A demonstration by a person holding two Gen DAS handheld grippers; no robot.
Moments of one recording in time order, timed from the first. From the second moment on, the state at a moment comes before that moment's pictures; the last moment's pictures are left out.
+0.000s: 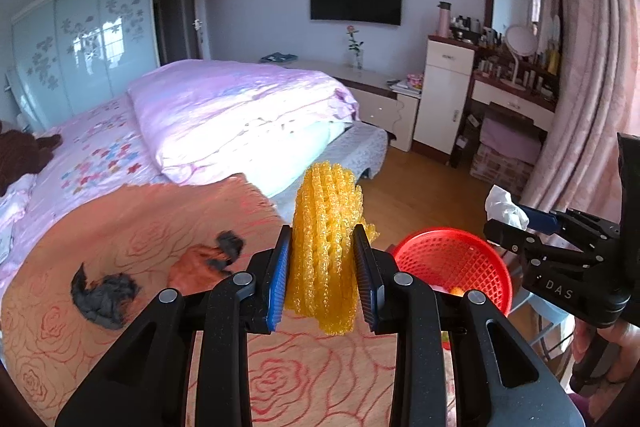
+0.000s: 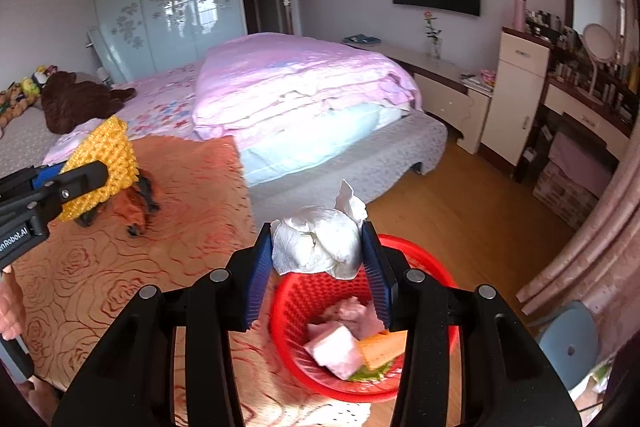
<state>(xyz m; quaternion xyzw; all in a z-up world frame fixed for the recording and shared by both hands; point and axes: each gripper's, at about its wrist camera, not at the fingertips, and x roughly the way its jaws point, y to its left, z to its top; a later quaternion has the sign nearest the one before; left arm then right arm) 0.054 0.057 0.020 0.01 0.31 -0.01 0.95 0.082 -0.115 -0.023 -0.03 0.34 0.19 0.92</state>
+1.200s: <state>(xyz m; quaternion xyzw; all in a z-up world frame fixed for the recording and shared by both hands) 0.125 -0.044 -0.074 0.04 0.43 -0.13 0.89 0.115 -0.187 -0.097 0.05 0.43 0.11 0.90</state>
